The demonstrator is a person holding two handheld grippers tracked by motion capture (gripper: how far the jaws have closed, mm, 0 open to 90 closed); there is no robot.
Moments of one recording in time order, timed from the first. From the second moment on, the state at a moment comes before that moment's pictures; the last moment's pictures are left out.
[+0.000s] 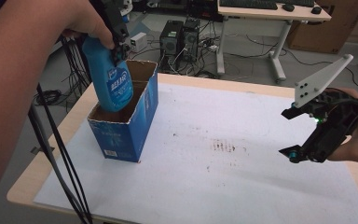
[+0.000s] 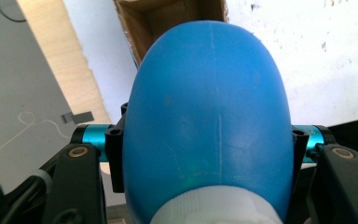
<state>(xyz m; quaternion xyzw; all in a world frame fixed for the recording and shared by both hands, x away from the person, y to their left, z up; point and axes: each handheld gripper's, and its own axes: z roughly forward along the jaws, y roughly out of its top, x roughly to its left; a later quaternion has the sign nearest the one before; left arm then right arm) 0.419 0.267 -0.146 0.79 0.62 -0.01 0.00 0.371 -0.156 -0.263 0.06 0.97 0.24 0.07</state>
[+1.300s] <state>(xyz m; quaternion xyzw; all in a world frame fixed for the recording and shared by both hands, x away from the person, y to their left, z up) 0.439 0.267 -0.298 0.93 0.35 -0.04 -0.03 0.372 -0.158 -0.264 0.09 0.97 0.21 0.06</state>
